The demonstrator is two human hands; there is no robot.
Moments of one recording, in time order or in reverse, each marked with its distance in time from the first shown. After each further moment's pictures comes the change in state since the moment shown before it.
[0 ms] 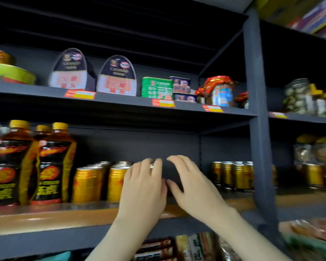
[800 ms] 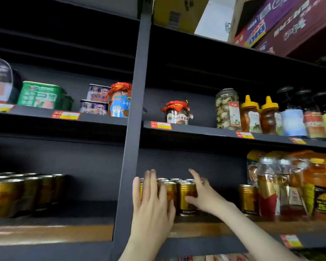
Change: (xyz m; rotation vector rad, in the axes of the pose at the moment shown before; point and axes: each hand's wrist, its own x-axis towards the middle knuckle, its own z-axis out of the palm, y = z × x) left_hand 0.063 0.311 0.163 0.214 0.055 -0.031; right_hand -0.040 0.390 -0.093 0.058 -0.346 0.405
